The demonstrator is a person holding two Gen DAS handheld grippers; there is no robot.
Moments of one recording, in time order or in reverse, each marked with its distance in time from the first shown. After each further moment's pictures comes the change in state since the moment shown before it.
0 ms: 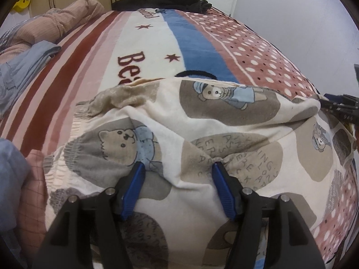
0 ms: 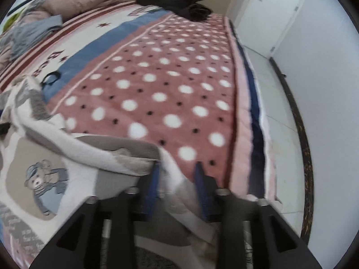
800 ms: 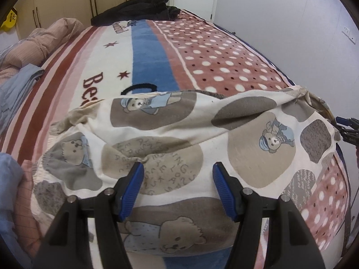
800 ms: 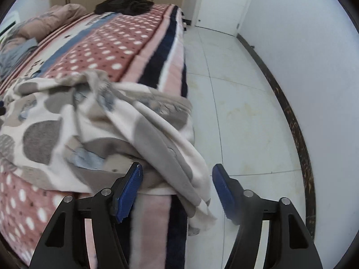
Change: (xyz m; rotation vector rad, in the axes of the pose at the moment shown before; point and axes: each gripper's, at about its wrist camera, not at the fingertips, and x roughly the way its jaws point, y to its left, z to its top) left arm -0.029 -0.083 -0.002 0.095 -0.028 -0.030; right arm -0.059 -0.121 -0.152 0.190 0.027 -0.072
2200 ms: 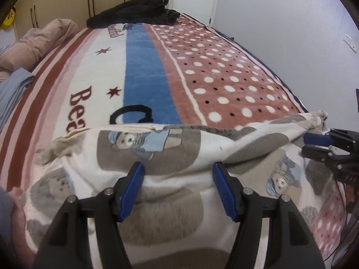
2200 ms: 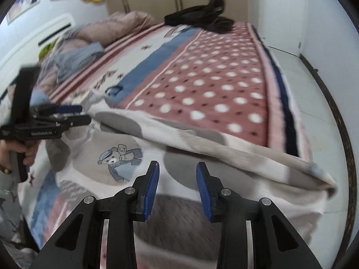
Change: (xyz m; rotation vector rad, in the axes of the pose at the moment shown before) left arm 0.033 0.005 0.046 -0.019 -0.024 -0.033; right arm 0.008 0.179 0.084 -0.164 -0.074 0.425
